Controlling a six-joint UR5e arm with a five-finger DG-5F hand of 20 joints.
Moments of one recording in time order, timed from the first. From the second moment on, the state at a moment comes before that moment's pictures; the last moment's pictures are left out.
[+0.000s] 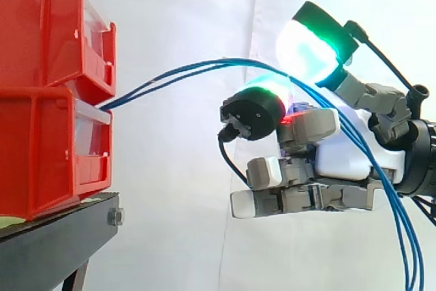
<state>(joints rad) 0.02 -2.29 -1.29 -2.53 -1.58 0.09</state>
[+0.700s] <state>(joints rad) 0.02 -2.29 -1.29 -2.53 -1.58 0.09</state>
